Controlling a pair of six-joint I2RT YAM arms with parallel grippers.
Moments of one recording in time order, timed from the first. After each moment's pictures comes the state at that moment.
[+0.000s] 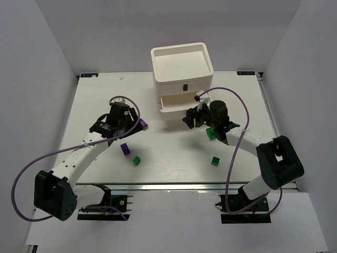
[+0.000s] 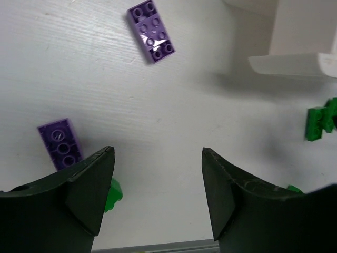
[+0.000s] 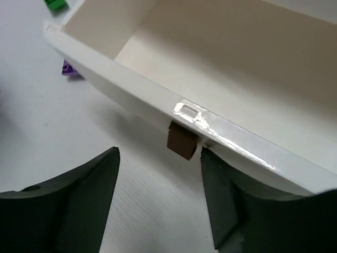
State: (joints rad) left arm -0.42 1.20 0.94 -0.54 -0.11 -0.70; right arm 0.48 1.52 0.78 0.38 -0.31 0.02
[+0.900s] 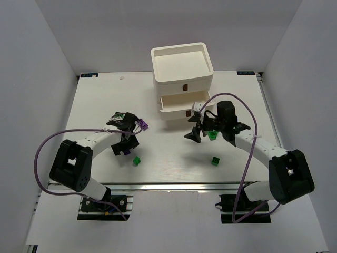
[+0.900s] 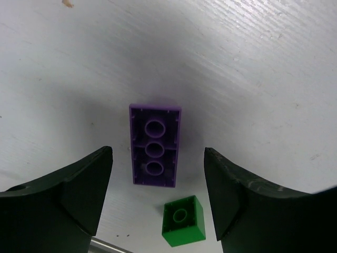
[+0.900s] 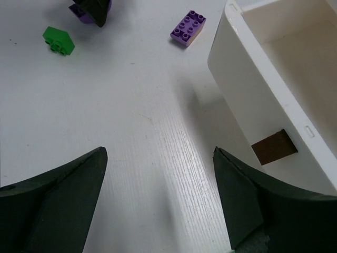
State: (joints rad) left arm -0.42 1.49 0.86 -0.71 -0.35 -0.86; right arm 0.43 1.36 0.77 0.09 -0.83 -0.48
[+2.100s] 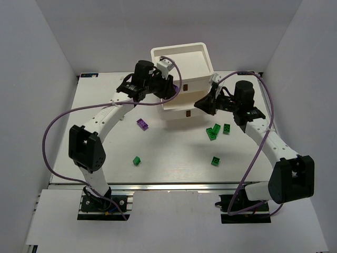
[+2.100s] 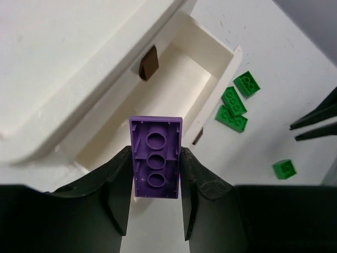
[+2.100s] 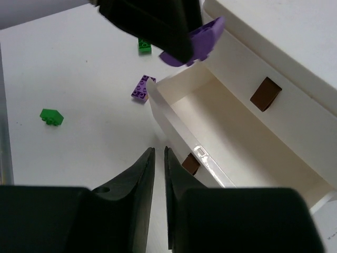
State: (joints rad) left arm -0.49 1.74 1.62 -0.35 0.37 -0.05; right arm 0.26 1.34 1.03 0.07 -0.90 -0.19
